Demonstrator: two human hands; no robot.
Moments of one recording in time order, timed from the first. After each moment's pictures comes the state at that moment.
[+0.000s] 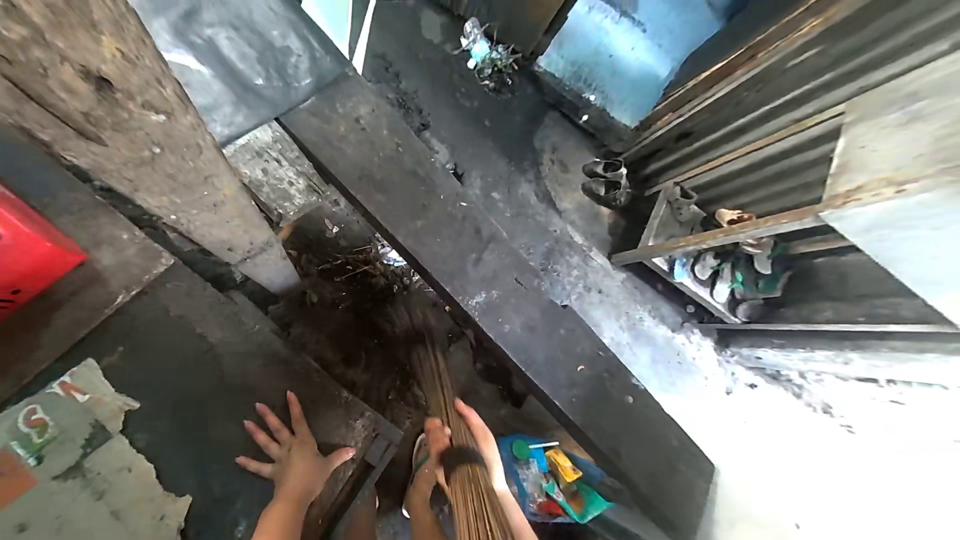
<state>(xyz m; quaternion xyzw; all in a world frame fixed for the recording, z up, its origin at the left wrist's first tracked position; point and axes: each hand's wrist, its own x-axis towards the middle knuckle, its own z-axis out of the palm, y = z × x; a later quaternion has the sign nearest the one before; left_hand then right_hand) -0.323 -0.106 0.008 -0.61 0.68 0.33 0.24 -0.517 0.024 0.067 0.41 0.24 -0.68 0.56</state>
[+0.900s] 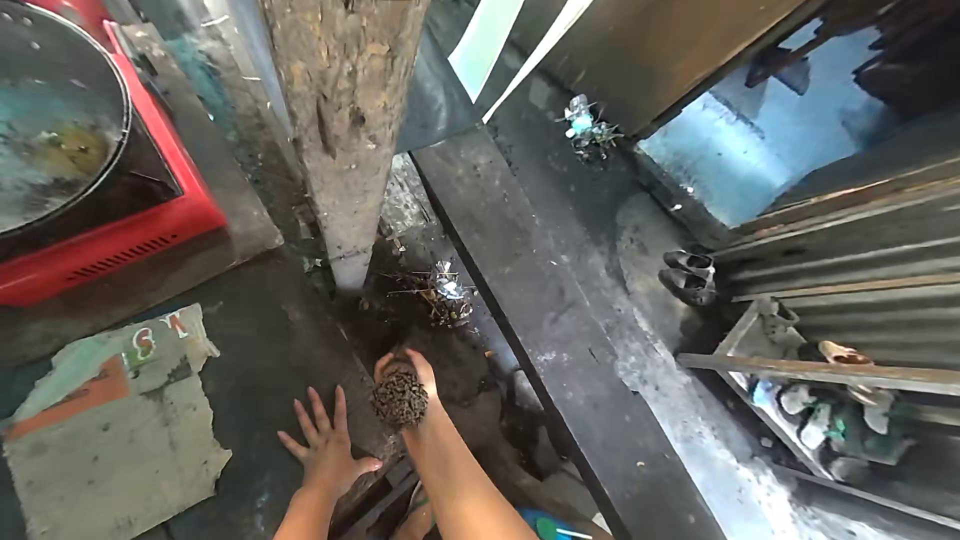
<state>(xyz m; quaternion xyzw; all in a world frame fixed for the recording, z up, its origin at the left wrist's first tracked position) -0.329 -0.111 0.016 -0.60 0.65 0.36 0.29 -0.472 -0.141 0.053 0.28 0.47 -0.58 0.61</state>
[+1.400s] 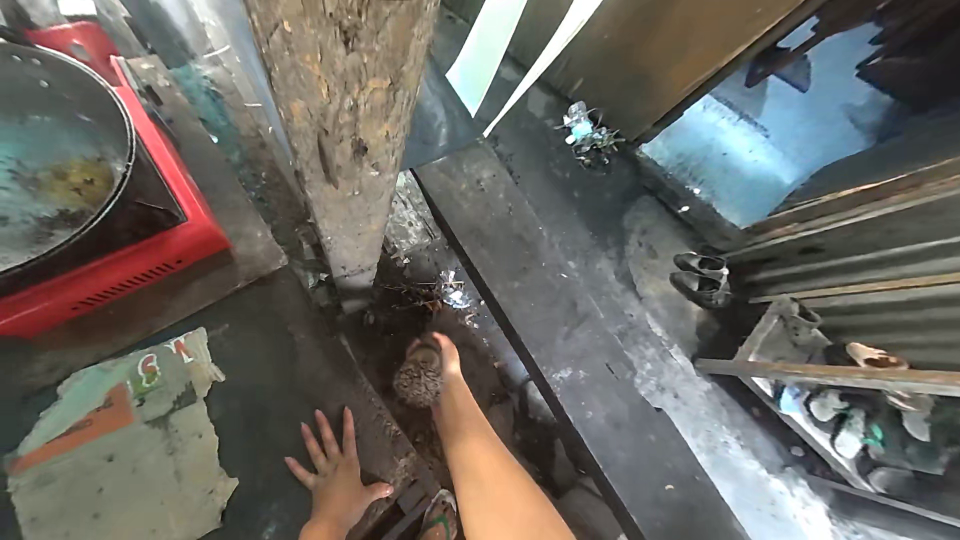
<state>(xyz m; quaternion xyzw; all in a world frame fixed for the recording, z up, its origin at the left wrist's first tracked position) -0.326 -0.105 0.009 -0.61 0.66 0.35 0.26 -0.522 -0.189 0.005 0.23 0.53 -0.60 0.55</state>
